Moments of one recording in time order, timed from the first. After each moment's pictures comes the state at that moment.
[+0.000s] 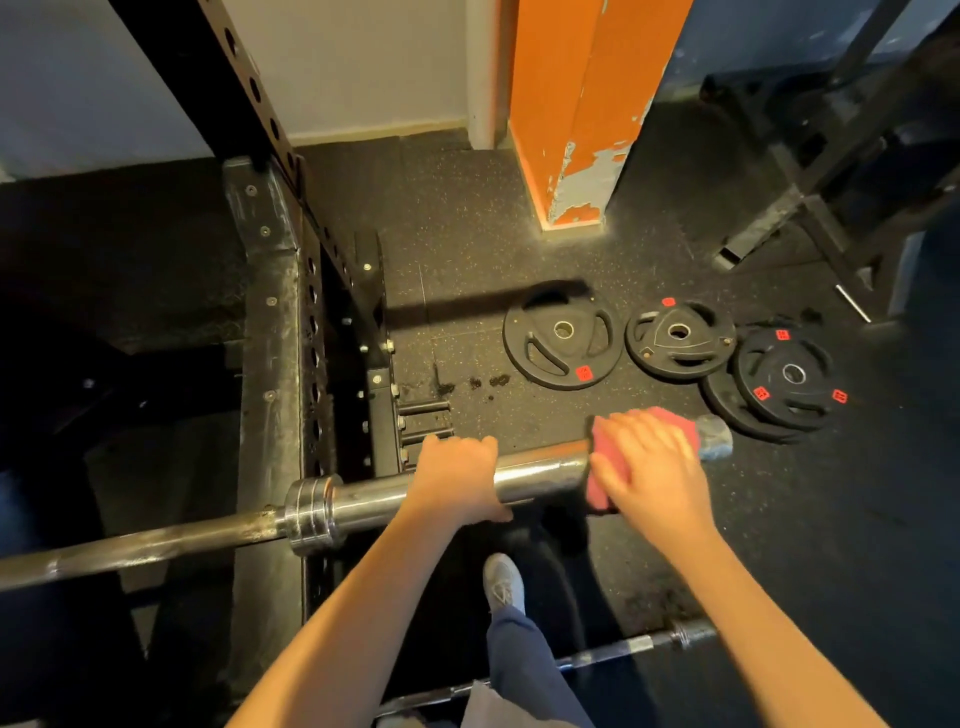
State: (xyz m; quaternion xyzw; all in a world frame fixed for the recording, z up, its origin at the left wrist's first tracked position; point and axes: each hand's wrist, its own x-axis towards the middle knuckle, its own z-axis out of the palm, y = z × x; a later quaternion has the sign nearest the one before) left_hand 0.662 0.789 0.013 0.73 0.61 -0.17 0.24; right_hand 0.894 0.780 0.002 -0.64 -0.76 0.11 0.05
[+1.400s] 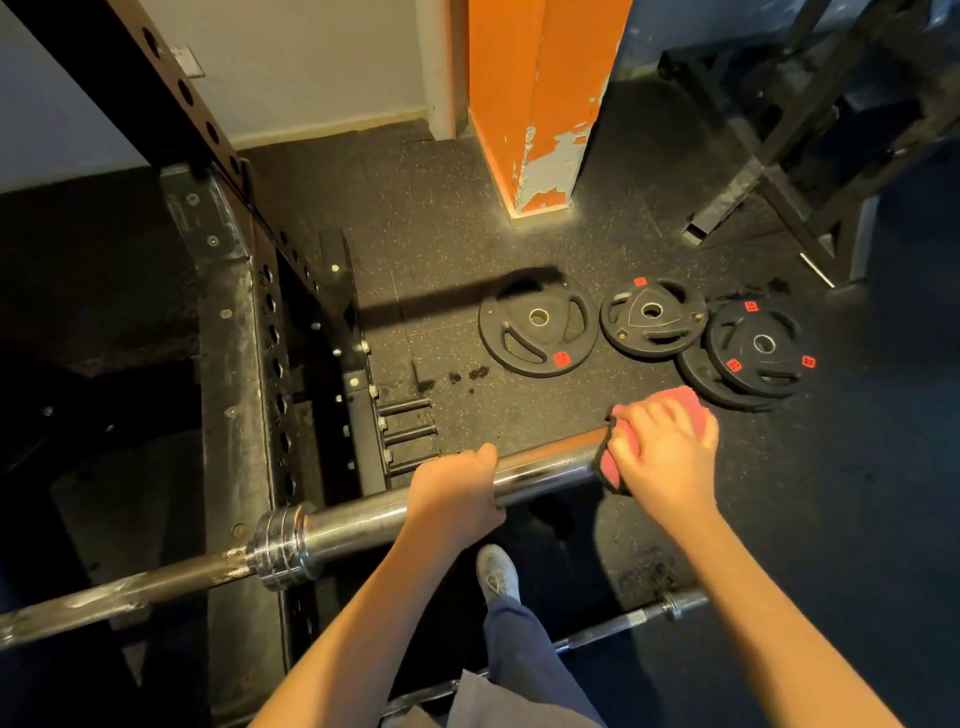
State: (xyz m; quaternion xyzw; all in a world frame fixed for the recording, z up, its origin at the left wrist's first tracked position) left_hand 0.688 0.772 0.004 0.77 0.60 -0.11 0.19; right_hand 0.916 0.779 0.000 -0.72 -0.68 0.09 0.08
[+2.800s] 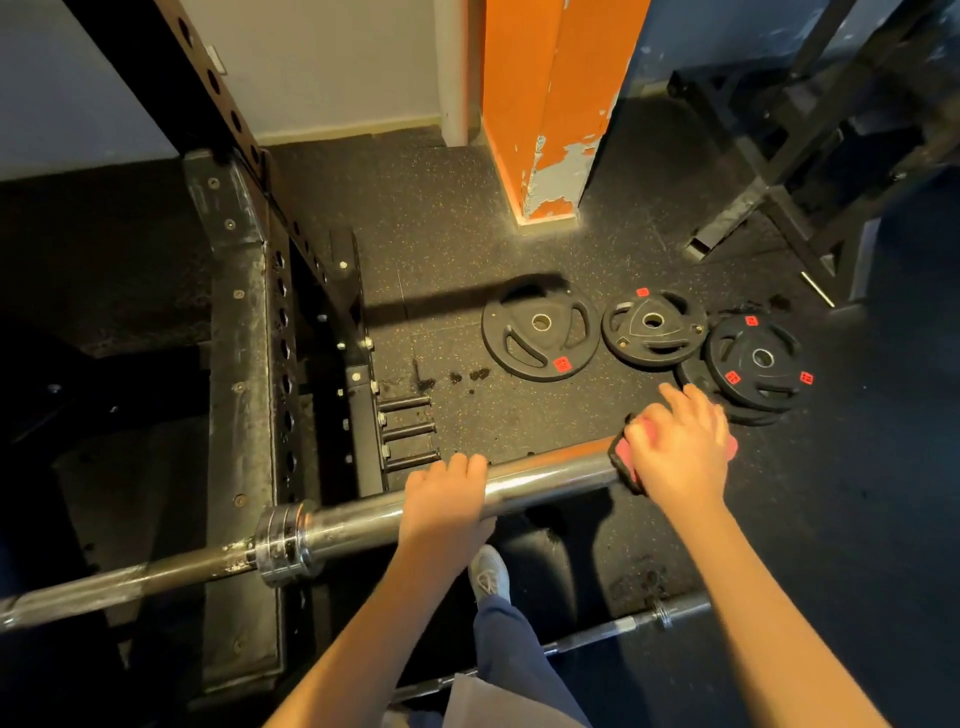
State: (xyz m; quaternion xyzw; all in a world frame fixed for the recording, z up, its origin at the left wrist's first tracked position) left_hand 0.684 0.731 -0.005 0.78 0.62 -0.03 0.11; right_hand 0.931 0.777 0.005 -0.76 -0.64 0.08 0.07
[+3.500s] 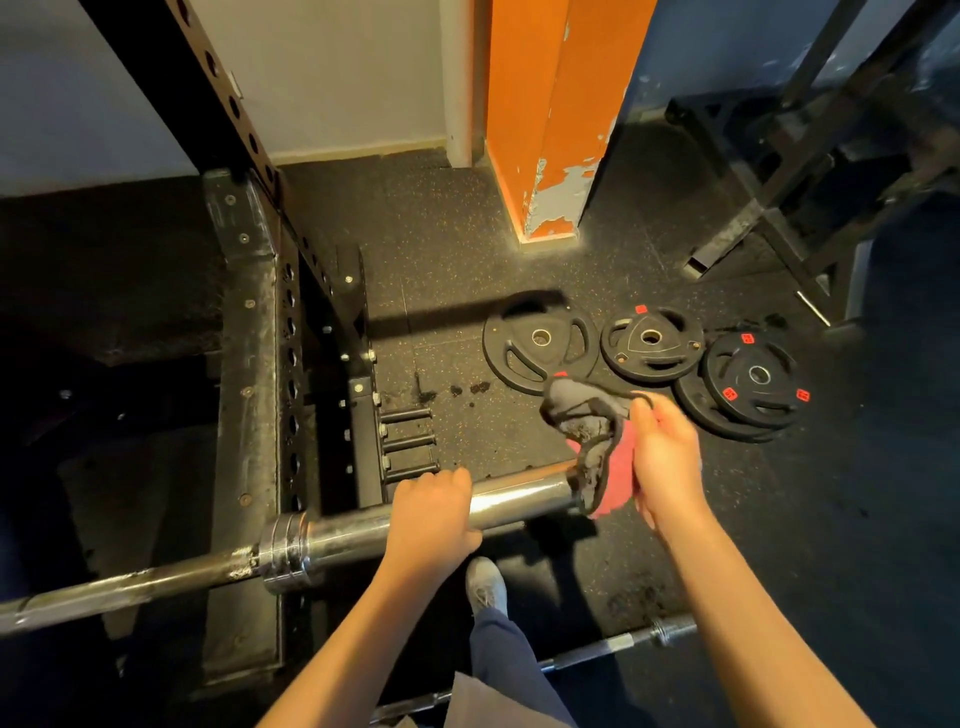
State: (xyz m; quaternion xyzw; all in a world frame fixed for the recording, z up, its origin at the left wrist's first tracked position) left_hand 0.680 0.724 0.007 0.74 0.64 -0.09 0.17; right_hand 0.890 0.773 0.056 -0.70 -0.36 0.45 0.42
